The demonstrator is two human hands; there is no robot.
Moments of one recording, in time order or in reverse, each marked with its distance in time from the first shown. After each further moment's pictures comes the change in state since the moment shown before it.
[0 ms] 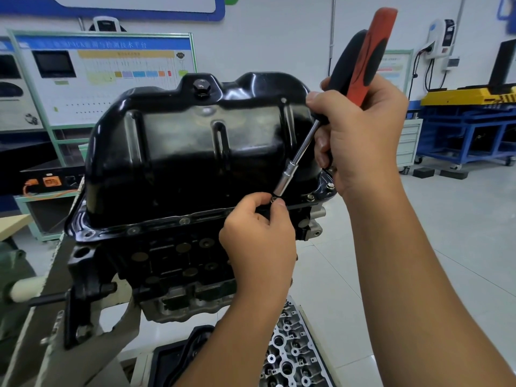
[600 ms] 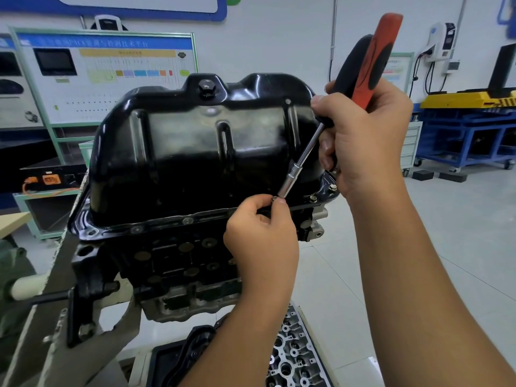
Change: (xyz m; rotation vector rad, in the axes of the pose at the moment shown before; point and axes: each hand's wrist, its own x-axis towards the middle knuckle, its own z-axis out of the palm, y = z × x) left_hand 0.002 -0.003 0.005 -0.085 0.029 -0.132; right_hand 0.001 0.002 -0.001 -0.021 0.016 0.003
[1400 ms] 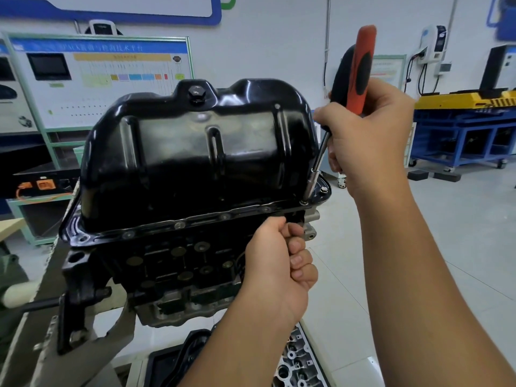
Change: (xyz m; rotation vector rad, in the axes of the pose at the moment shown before) left_hand -0.017 0.028 -0.002 -0.558 -0.360 -0.993; right_hand 0.015 0.000 -0.021 -0.362 0.058 -0.104
